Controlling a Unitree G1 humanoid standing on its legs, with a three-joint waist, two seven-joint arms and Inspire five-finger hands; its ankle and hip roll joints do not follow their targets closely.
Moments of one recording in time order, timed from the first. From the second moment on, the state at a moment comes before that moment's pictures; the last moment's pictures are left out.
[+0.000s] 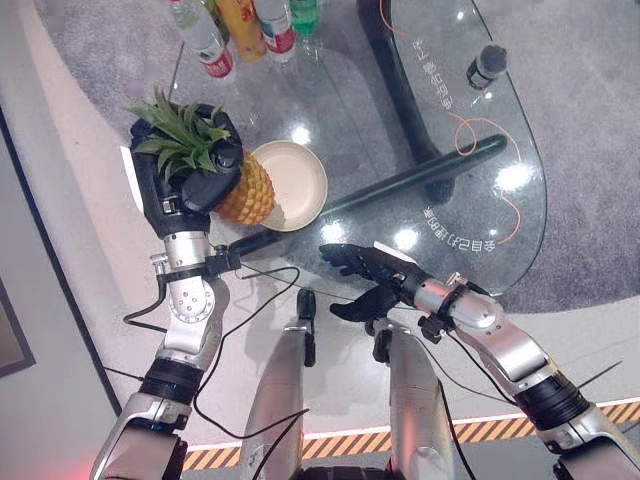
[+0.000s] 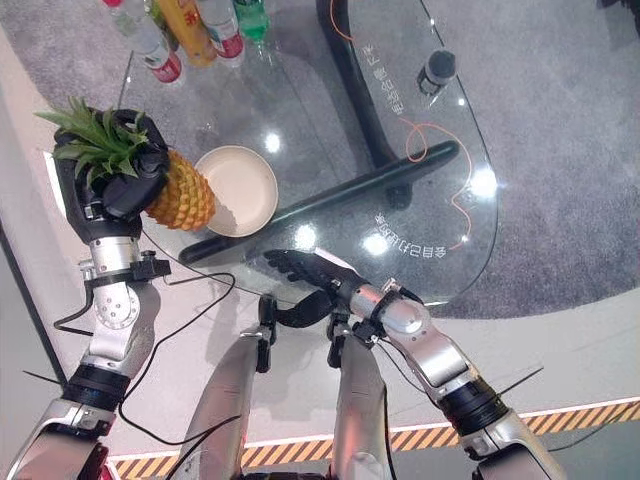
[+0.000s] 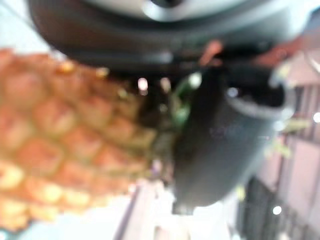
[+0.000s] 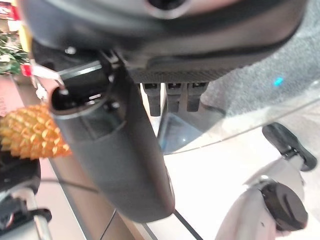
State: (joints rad) left arm -0.50 0.45 -0.18 0.28 -0.37 -0.67 0.47; right arm -0.44 -0.58 0.44 -0.03 0.25 0.23 0.37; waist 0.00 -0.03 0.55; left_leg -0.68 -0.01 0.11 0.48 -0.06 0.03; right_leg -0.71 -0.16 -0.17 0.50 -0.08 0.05
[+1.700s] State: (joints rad) left arm -0.87 0.44 -0.29 0.70 0.27 -0.82 1.17; right arm -0.68 -0.55 0.51 0.18 0.43 0.20 0.41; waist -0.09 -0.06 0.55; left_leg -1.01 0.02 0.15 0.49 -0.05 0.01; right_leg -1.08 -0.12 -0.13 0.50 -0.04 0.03
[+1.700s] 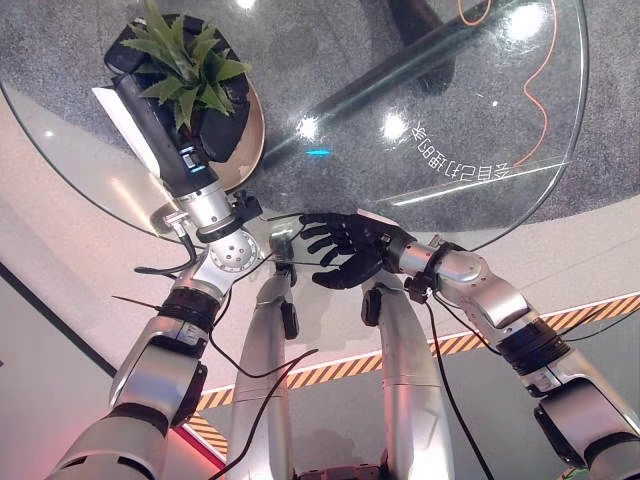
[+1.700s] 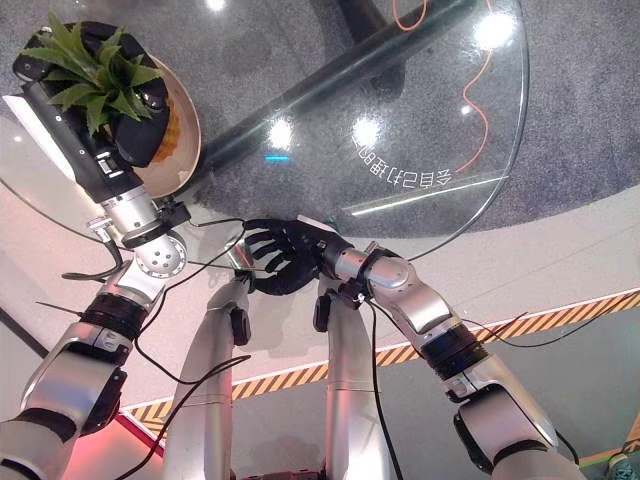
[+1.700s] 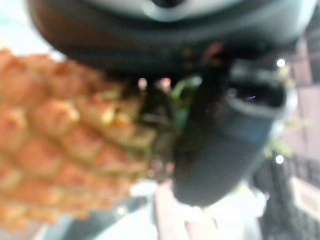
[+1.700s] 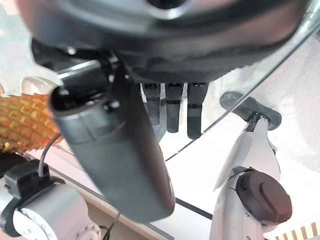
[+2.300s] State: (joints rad) left arm -0.87 0.45 -0.30 0.70 0.27 -0.80 1.19; right arm -0.68 -0.55 0.51 0.18 0.43 0.20 0.41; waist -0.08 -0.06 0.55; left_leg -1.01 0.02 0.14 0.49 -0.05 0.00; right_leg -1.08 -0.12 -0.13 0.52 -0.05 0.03
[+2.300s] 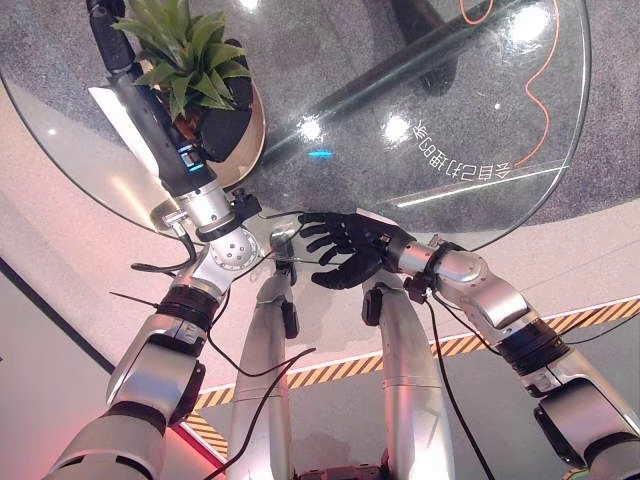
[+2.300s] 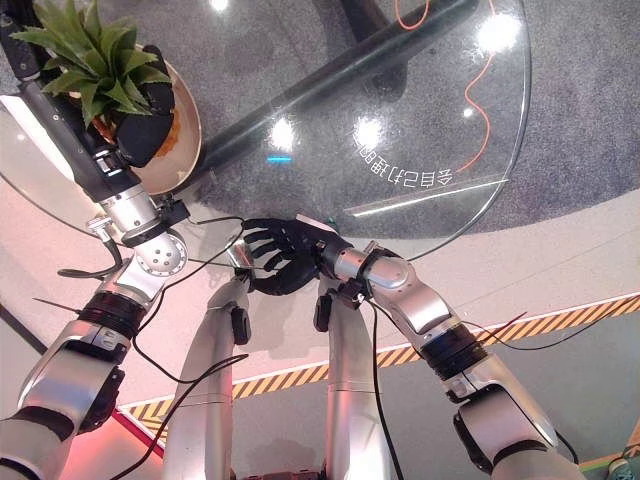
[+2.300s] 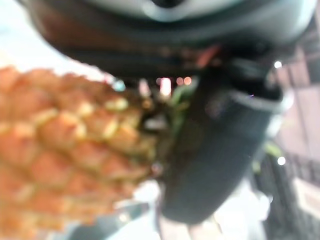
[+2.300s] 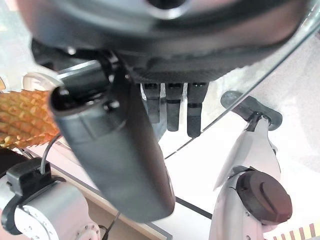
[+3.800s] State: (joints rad) left arm -0.53 0.41 -0.23 0.57 -0.12 -0.79 0.79; right arm -0.52 -0.51 0.46 0.18 0.37 0.19 0.41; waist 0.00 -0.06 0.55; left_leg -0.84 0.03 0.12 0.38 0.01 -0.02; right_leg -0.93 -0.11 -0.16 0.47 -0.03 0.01
